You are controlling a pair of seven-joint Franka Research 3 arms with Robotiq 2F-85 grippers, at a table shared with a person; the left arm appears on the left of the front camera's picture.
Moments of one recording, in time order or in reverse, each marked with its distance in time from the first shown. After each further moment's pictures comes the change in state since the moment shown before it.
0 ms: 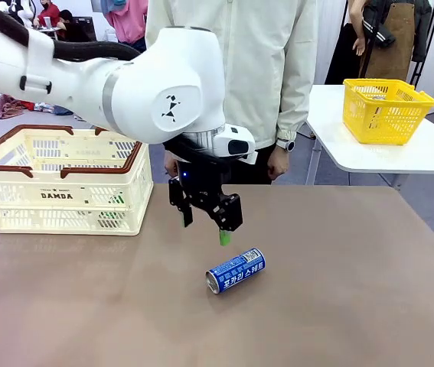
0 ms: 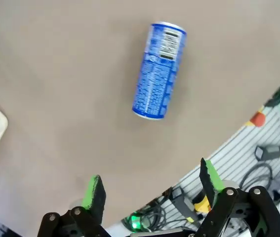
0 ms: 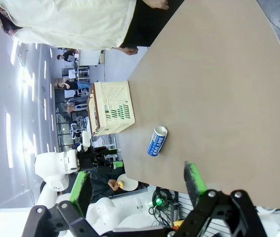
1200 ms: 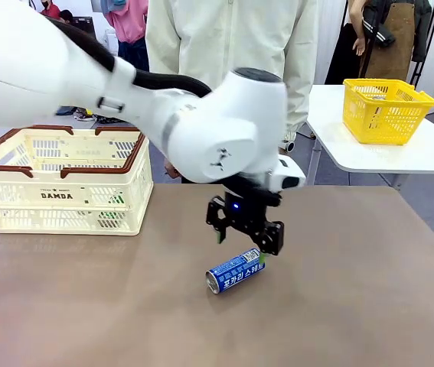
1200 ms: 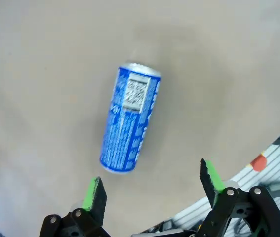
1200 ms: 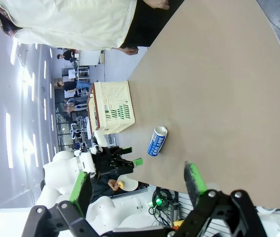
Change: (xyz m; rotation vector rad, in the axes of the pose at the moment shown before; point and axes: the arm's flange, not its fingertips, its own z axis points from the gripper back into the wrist) left arm 0.035 -0.082 -0.054 0.117 -0.064 0.022; right arm 0.000 0.000 0.000 0.000 0.000 0.000
